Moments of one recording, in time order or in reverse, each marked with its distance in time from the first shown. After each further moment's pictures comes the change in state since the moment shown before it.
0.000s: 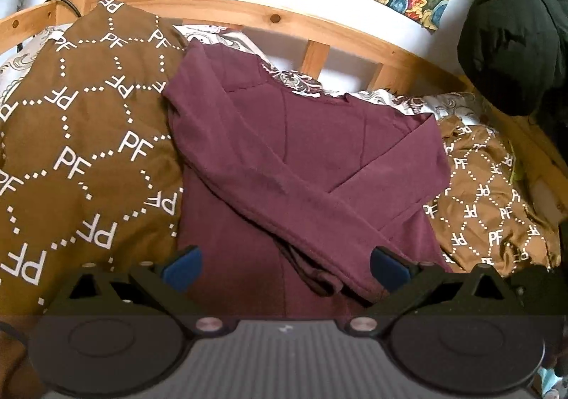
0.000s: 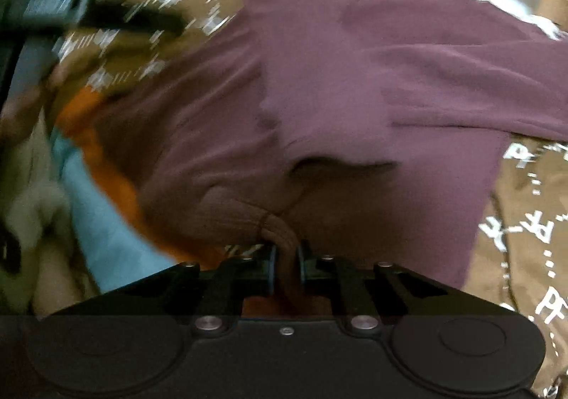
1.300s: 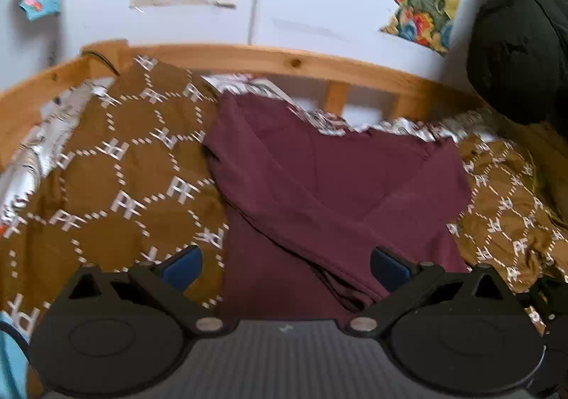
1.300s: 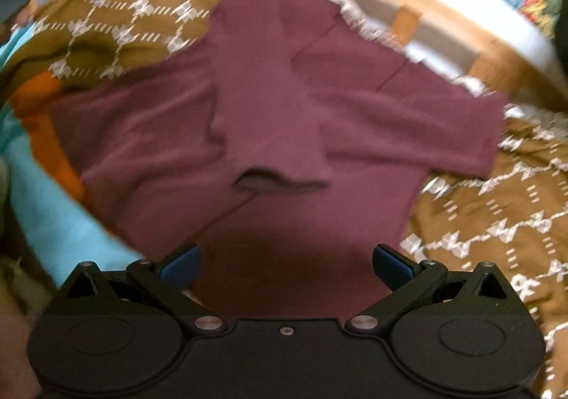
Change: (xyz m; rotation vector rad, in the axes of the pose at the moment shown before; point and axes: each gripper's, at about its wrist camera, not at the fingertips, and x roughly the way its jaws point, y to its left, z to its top) left arm -0.036 -0.006 0.001 0.067 -0.115 0.132; right arm -0.008 0.032 -0.039 -0.133 -0.148 -0.299
